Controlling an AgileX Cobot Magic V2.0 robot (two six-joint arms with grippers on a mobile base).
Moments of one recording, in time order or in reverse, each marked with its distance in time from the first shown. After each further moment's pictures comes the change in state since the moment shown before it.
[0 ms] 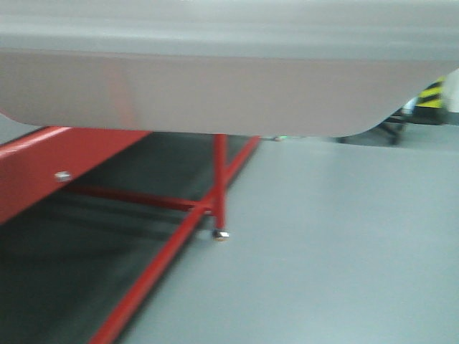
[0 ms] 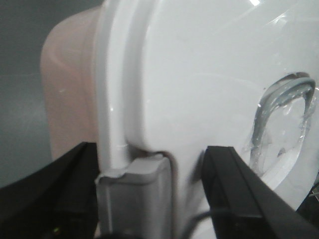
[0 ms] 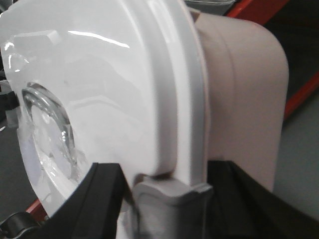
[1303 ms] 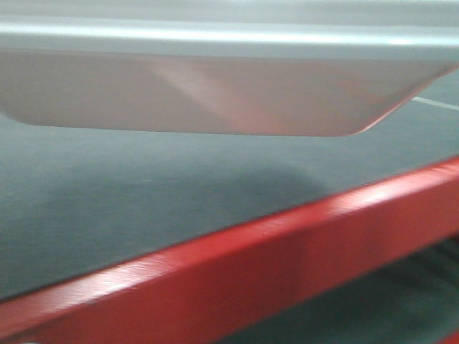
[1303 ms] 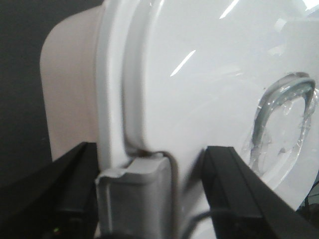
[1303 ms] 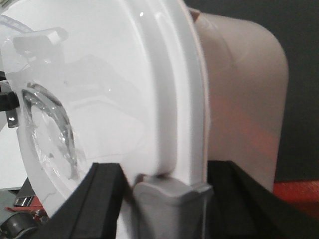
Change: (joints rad) left arm 0.000 0.000 0.000 0.000 -0.002 0.000; right arm 0.000 0.000 0.000 0.000 0.000 0.000
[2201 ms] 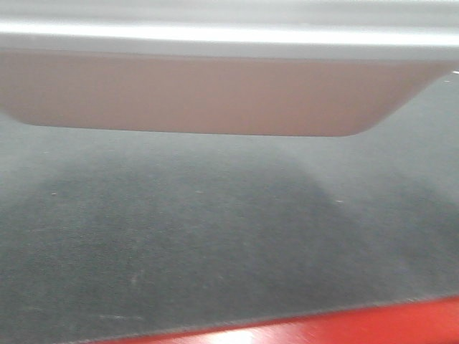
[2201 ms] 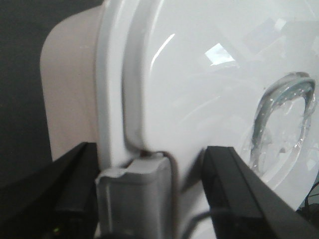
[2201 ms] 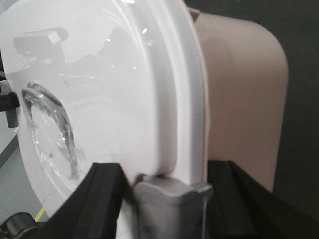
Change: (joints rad) left arm 0.000 0.000 0.000 0.000 0.000 0.002; right arm 0.000 0.000 0.000 0.000 0.000 0.000
